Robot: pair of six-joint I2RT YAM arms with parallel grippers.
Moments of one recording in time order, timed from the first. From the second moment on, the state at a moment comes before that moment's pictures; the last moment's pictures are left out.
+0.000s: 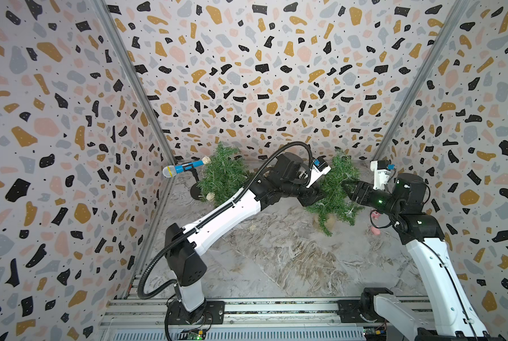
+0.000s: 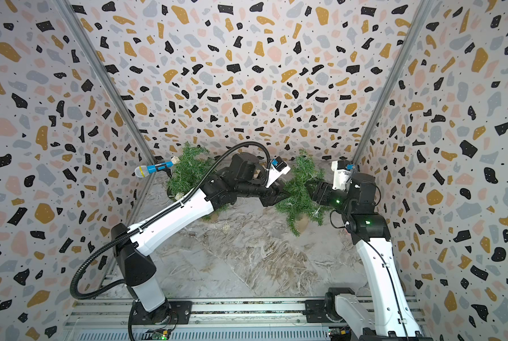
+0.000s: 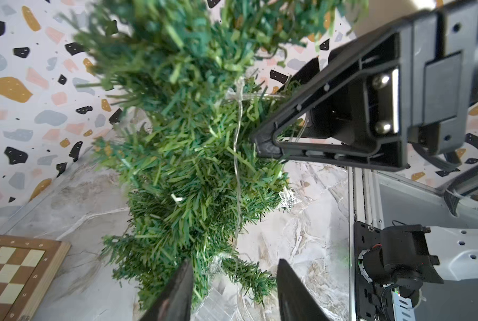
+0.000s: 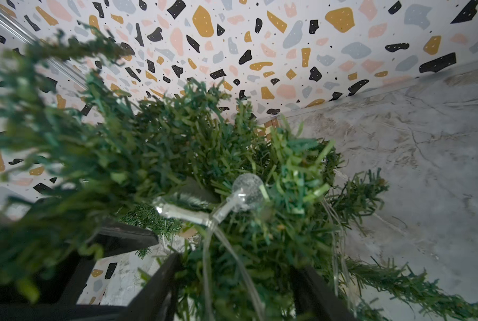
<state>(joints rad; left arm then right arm) -0.87 1.79 1.83 -0.53 0.41 0.09 0.03 0.97 1.11 -0.52 -0.53 0.39</state>
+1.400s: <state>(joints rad) -0.88 1.81 2.08 -0.62 0.50 0.04 0.02 0.95 1.07 -0.47 -0.46 0.40</state>
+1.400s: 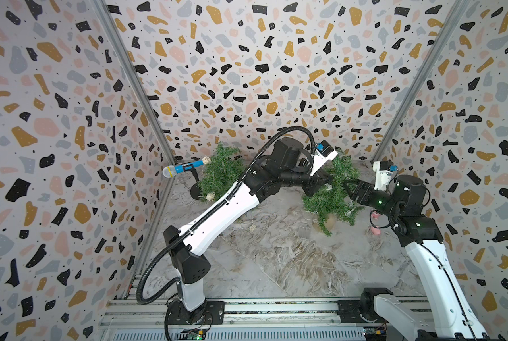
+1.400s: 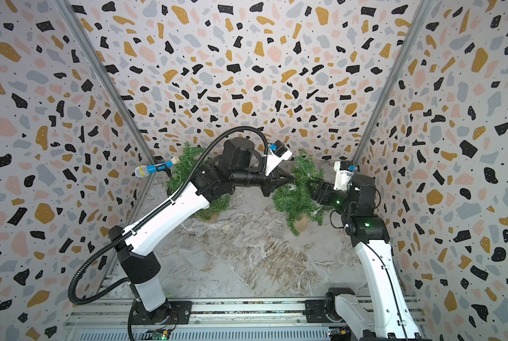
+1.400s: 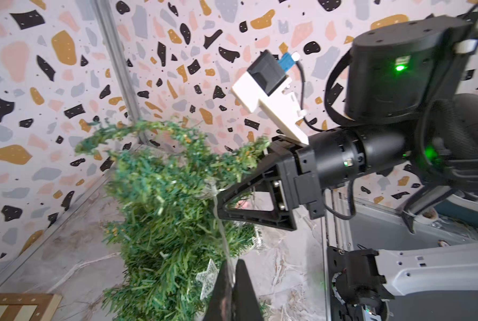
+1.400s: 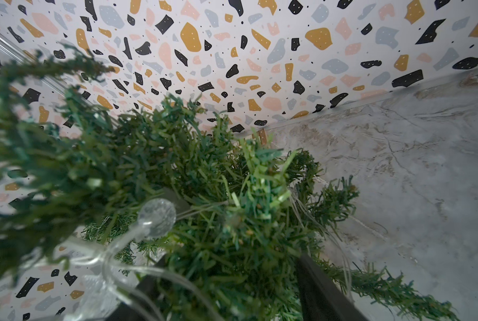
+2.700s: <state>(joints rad) -0.79 1.59 1.62 -0.61 0.48 -0.01 -0.04 0.75 0.89 -0.30 -0.65 0.39</state>
